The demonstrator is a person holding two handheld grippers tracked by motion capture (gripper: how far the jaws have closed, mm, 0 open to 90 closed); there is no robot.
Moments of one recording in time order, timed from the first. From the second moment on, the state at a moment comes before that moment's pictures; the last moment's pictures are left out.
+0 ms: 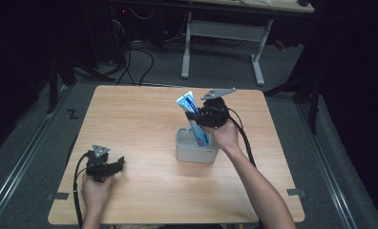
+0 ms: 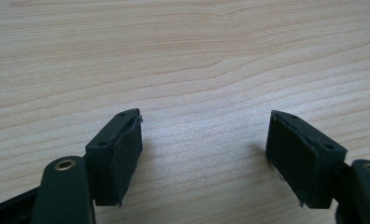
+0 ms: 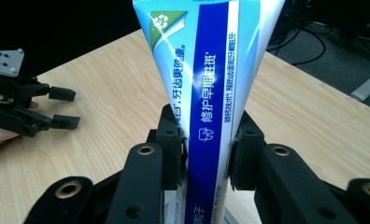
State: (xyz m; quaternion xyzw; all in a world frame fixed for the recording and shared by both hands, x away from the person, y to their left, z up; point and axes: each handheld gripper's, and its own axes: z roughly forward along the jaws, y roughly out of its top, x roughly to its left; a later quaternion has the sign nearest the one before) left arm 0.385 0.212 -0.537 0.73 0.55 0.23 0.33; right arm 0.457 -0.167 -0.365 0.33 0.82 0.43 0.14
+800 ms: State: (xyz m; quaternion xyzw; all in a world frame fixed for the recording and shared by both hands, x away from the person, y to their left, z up) left arm 0.385 0.212 -0.537 0.73 0.55 0.23 0.33; right arm 0.453 -0.176 -0.380 0.34 0.83 0.42 0.14
